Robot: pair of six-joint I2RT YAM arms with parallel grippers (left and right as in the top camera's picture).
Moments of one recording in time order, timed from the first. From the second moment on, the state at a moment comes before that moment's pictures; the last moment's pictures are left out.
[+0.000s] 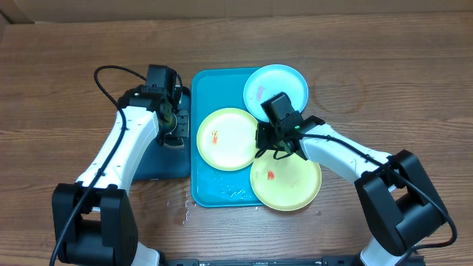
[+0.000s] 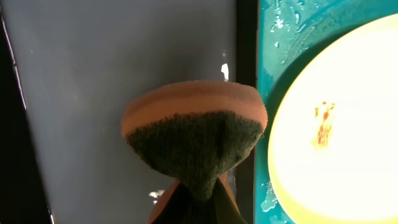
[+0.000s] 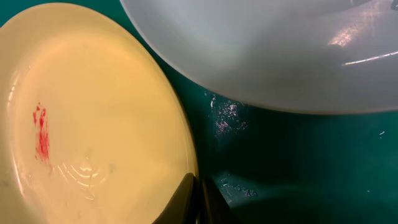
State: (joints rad) left arm -0.13 1.69 1.23 -0.87 -0.04 -0.13; right arm 0.56 1.84 1.07 -0.36 -0.11 0.62
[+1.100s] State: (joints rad) left arm -0.03 1.69 1.24 -0.91 0.01 -0.10; right arm 0.56 1.84 1.07 -0.31 -0.10 0.64
